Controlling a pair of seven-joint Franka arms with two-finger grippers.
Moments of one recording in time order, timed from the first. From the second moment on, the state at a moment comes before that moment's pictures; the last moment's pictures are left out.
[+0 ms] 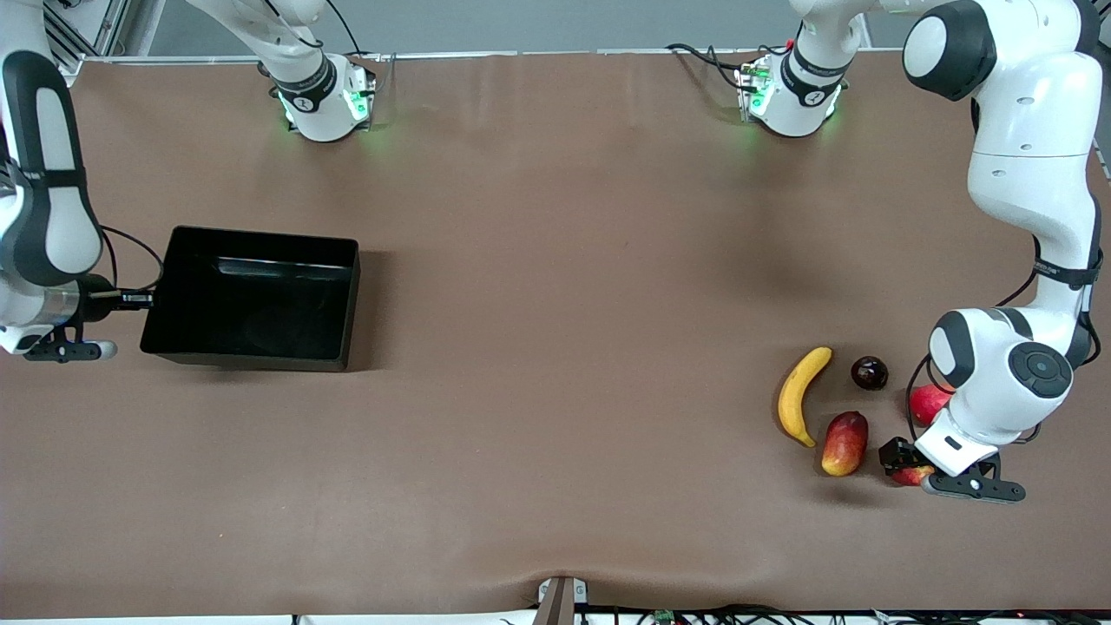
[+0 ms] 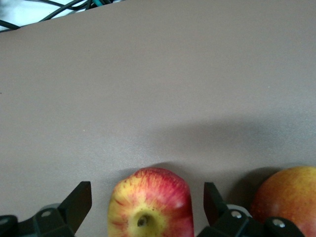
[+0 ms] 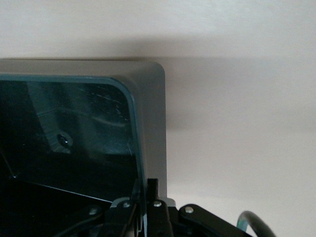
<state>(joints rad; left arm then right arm) 0.18 0.87 -0.10 -1.43 0.19 2.61 0.17 -0.22 0.33 -0.08 -1.80 0.07 1.78 -0.32</state>
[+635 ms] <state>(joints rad) 0.20 0.87 -0.10 -1.44 0.19 2.61 0.21 -0.07 0.28 -0.05 -1.72 0.26 1.63 -0.25</state>
